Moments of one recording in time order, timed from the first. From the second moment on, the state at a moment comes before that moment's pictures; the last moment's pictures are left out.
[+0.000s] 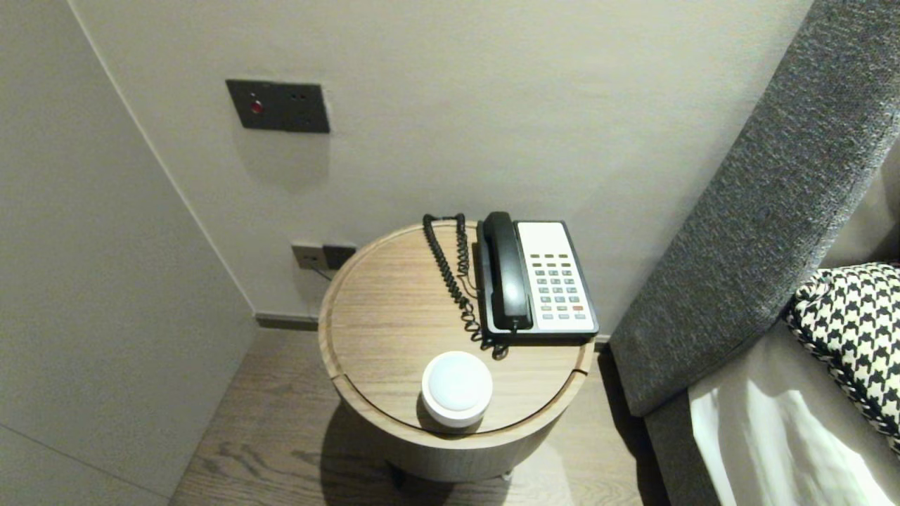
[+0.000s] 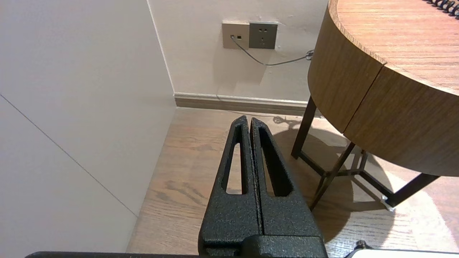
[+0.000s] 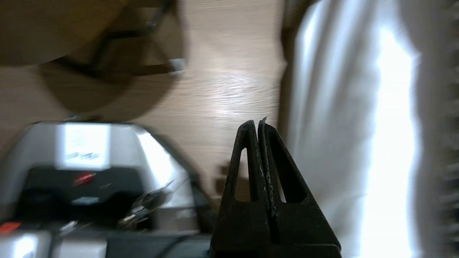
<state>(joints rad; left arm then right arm) 0.01 0.00 0.00 -0.01 0.01 0.03 -0.18 0.68 -0.30 0.21 0.20 -0.12</state>
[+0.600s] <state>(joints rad) 0.01 0.00 0.00 -0.01 0.01 0.03 -0.06 0.40 -0.08 0.11 0.17 -0.11</state>
